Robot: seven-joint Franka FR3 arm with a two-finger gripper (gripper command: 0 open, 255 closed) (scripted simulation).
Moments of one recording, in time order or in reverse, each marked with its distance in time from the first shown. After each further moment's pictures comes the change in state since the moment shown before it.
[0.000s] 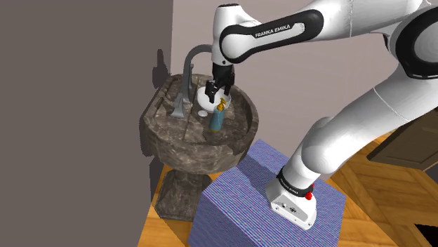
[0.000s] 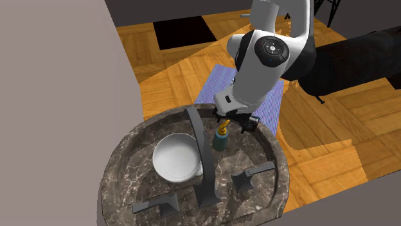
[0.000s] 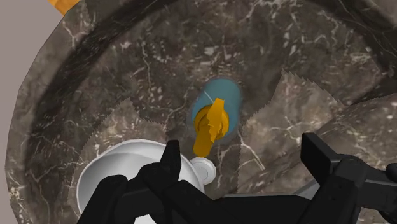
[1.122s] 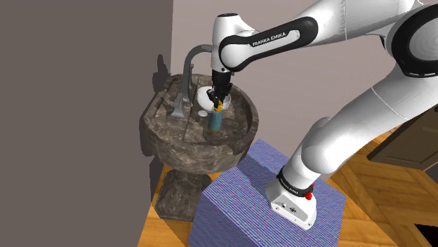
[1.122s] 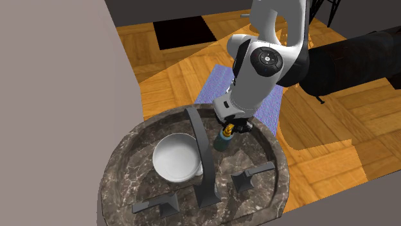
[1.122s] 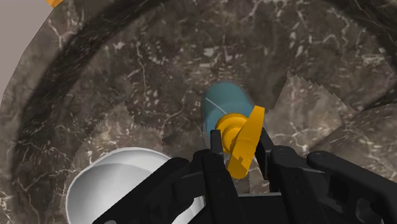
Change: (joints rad) arm -0.003 0.021 -0.002 -0.048 -0.007 0.070 0.005
